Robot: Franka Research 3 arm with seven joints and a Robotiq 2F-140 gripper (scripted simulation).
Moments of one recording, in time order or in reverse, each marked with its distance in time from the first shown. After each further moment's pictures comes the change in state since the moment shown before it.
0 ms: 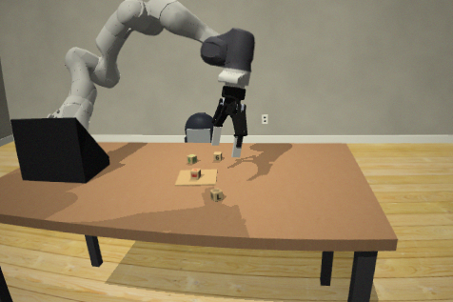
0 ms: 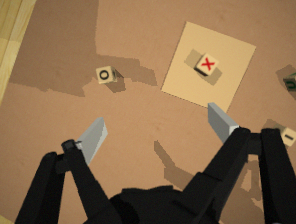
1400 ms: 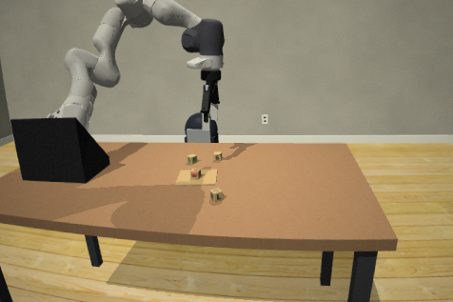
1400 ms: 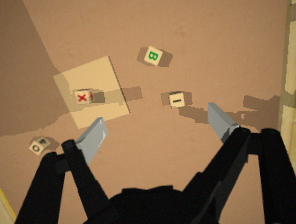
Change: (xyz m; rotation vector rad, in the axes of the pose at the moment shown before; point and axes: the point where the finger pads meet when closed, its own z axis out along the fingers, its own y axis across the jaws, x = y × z) arm -0.036 0.209 -0.047 -0.119 -0.152 0.643
